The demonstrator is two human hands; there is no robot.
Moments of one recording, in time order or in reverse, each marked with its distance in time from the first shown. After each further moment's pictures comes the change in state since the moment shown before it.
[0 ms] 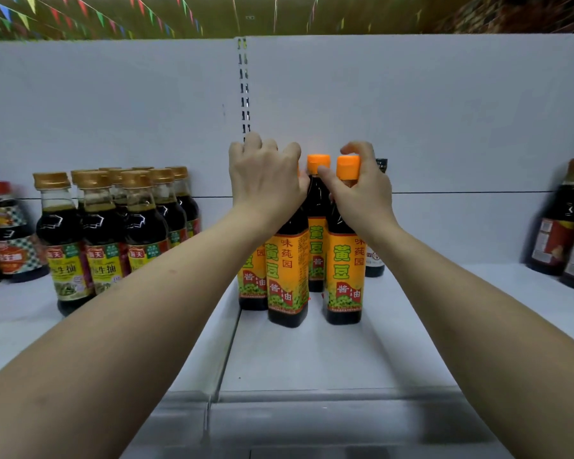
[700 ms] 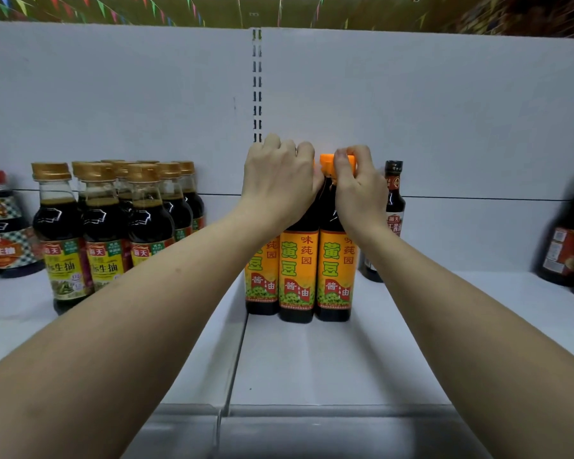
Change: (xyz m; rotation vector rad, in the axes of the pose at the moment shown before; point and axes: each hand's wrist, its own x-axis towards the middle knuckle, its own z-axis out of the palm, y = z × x) left_hand 0.002 -0.016 0.031 0.048 0.150 0.164; right_hand 0.014 0.001 0.041 0.045 0.102 0.053
